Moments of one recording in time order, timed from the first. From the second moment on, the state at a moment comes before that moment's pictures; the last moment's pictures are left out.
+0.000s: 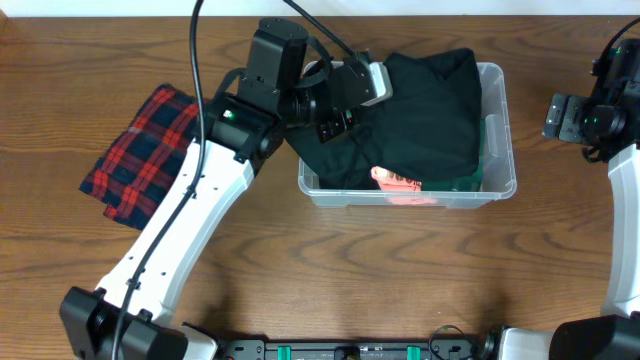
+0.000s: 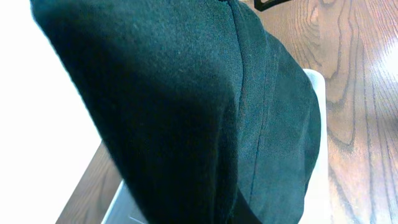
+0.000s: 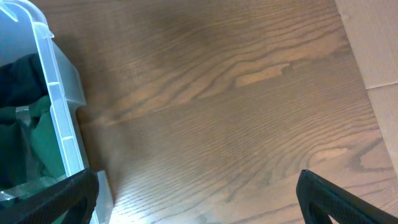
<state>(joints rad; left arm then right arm) -0.46 1.59 1.54 -0.53 0.65 0.65 -0.25 1.51 1.50 -0.98 0.22 -0.01</state>
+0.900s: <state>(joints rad) -0.50 1.72 1.54 -0.57 0.64 0.65 -0.25 1.51 1.50 -0.98 0.22 -0.01</state>
